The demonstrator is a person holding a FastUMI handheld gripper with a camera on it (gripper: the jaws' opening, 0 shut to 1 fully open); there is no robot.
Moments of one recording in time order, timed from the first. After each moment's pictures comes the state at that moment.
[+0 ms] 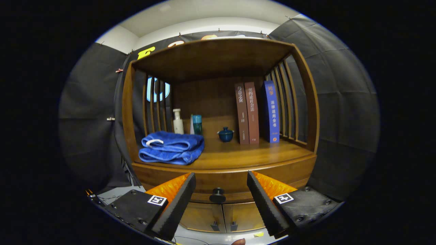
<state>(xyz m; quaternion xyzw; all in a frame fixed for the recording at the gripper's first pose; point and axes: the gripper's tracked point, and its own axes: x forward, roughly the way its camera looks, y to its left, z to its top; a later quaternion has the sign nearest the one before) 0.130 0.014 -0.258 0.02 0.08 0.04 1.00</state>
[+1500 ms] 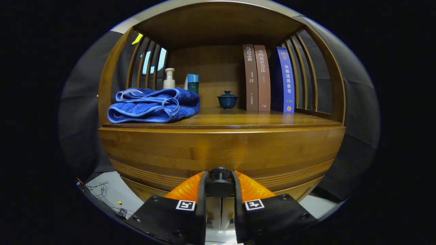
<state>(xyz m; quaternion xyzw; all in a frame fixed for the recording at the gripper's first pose) 0.180 0.019 -0.358 -0.03 0.14 0.02 0.99</state>
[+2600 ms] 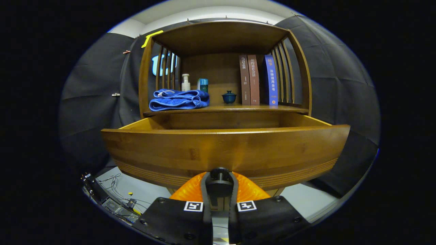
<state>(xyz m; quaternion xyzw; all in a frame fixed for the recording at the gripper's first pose) 0.025 0.007 -0.353 -0.01 0.16 0.05 0.99</state>
